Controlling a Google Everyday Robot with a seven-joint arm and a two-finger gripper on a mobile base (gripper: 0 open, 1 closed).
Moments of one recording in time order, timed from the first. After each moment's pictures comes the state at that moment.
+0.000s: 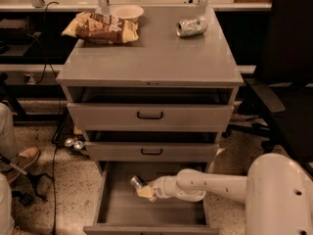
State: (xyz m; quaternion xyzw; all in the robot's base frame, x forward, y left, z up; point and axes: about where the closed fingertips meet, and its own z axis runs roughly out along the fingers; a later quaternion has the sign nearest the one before) arm 0.552 0.045 0.280 -0.28 0.86 0.34 0.26
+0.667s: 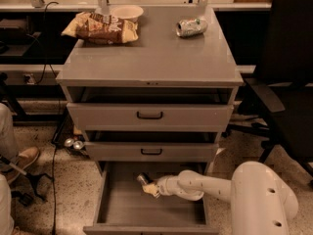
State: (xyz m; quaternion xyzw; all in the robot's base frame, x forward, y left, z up) arm 0.603 0.020 0.203 -0.25 0.87 0.31 0.28
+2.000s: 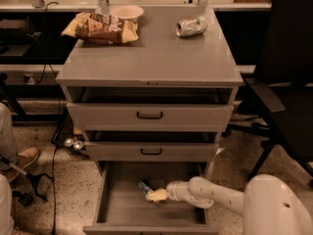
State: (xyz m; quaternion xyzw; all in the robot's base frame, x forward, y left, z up) arm 0.592 -0.021 0.184 -0.22 0.88 0.32 0.28
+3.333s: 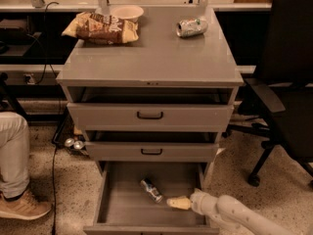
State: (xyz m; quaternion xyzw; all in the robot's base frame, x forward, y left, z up) arm 0.543 -0.133 0.224 -0.13 0.88 0.30 0.34
